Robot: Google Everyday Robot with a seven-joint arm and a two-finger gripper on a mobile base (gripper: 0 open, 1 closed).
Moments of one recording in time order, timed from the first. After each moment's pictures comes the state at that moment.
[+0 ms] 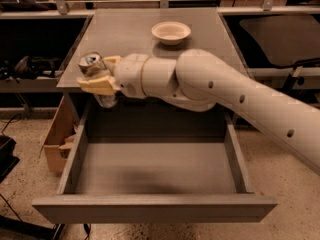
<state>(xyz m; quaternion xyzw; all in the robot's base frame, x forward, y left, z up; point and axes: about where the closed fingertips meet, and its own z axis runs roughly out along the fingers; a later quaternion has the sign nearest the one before) 0.572 0.157 0.934 -0.47 0.59 0.33 0.57</state>
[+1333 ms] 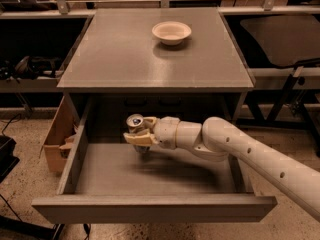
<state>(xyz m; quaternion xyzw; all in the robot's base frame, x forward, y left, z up) 0.584 0.077 0.713 -0.44 0.61 0.38 0.54</state>
